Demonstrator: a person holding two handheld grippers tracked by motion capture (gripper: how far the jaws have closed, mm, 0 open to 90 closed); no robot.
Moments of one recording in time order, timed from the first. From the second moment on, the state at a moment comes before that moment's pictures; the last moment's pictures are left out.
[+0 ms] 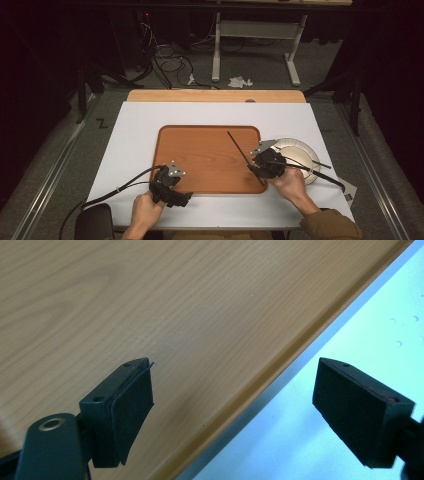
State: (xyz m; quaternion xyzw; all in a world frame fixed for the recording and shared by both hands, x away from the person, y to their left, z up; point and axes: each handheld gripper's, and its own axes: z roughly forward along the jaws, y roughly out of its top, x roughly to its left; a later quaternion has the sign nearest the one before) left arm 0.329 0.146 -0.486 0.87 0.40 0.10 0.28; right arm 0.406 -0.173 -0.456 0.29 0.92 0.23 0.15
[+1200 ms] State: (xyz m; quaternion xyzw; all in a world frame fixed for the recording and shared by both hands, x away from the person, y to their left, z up) left arm 0.329 0.146 -0.483 0.86 0.41 0.09 0.30; right arm 0.422 -0.284 -0.396 0.41 0.83 0.33 0.19
